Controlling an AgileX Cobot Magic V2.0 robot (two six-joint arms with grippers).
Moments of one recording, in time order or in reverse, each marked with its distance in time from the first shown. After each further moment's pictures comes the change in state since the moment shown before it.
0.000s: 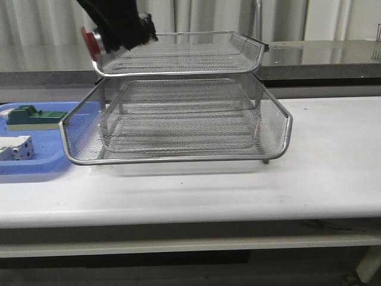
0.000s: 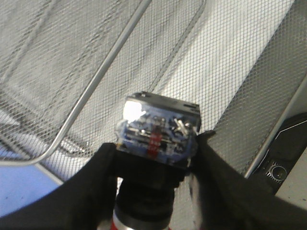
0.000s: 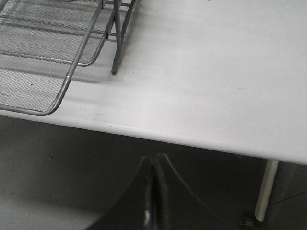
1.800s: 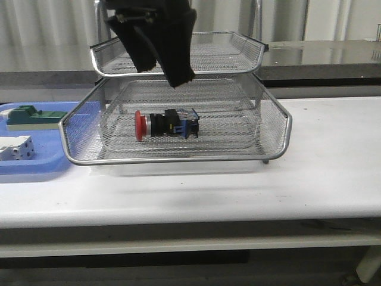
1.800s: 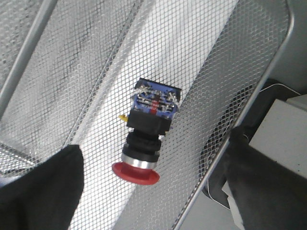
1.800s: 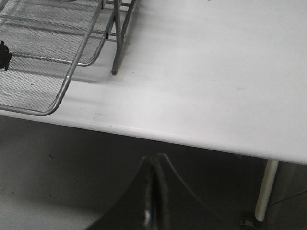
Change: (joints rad) left arm -0.060 0.154 -0.170 -0.031 0.187 -0.037; right arm 0.000 0.000 0.000 0.000 0.000 0.000
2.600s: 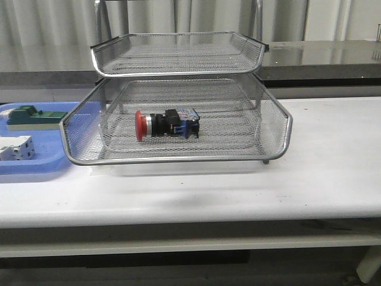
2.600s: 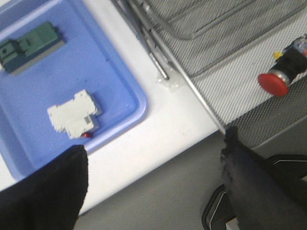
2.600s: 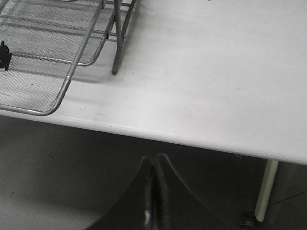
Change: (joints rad) left arm 0.442 -0.458 0.249 0.000 0.015 -0.078; right arm 0.000 0.000 0.000 0.000 0.000 0.000
